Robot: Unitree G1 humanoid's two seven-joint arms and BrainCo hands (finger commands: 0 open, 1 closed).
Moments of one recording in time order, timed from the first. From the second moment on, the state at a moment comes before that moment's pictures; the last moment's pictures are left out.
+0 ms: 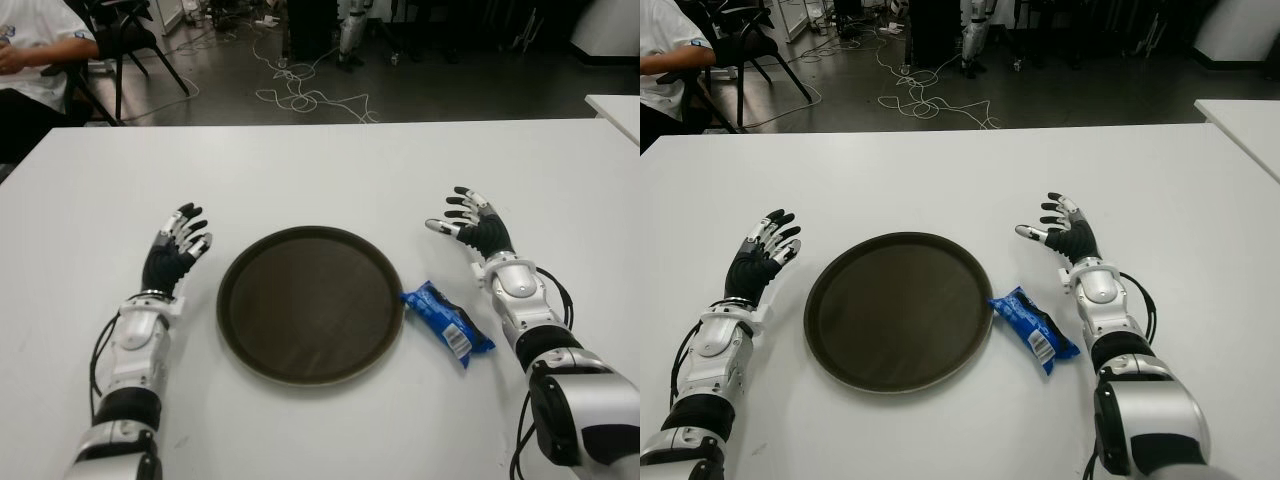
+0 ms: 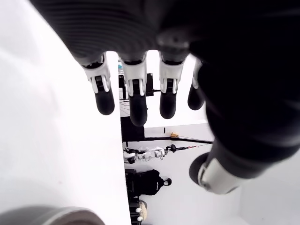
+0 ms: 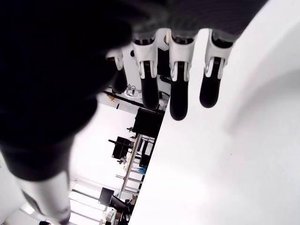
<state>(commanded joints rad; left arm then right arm) -0.35 0.17 0.20 0.82 -0.14 -0.48 -0.21 -0.67 -0.21 -0.08 1.19 -0.08 -0.40 0.02</state>
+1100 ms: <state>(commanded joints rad) -0.35 0.18 0.20 0.82 -0.13 -0.47 -0.21 -0.67 -0.21 -0.08 1.20 -0.07 -0.40 0.02</state>
